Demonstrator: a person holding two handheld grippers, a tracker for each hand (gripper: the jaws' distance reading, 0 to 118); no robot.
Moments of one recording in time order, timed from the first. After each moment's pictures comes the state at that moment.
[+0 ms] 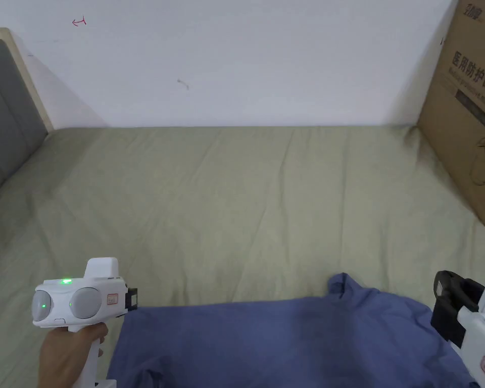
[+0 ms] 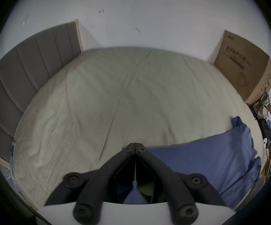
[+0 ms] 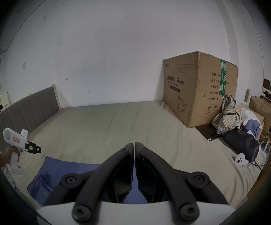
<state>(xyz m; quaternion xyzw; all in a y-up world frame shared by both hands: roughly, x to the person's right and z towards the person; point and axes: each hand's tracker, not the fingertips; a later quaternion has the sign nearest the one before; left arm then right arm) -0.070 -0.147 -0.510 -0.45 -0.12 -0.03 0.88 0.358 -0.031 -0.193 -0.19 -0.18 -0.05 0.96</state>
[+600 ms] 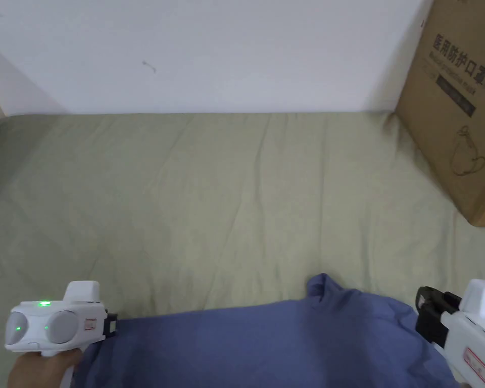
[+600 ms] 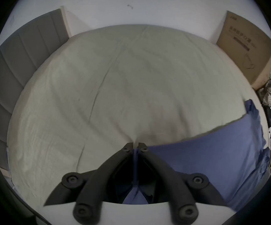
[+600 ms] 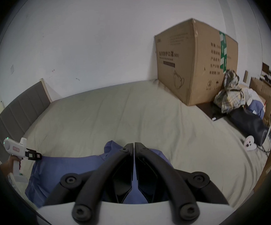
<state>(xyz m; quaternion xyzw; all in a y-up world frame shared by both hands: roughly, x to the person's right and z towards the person) -0.045 -0.193 -0.525 -0.49 -0.15 -0.06 0.86 0.413 -0.085 -0.235 -0.27 -0.20 -0.12 0.93</state>
